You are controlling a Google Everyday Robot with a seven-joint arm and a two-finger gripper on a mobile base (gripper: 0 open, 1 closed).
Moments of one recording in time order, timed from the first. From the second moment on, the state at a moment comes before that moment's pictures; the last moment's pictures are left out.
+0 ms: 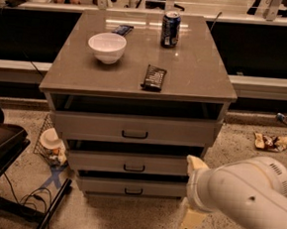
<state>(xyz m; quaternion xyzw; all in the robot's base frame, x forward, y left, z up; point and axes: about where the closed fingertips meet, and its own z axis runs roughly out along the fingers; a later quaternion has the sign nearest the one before) 0.399 -0.140 0.661 -0.64 0.74 -0.05 0.20</state>
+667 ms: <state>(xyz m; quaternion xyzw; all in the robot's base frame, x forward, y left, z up) 0.398 -0.146 0.521 -0.66 0.73 -0.03 0.14</state>
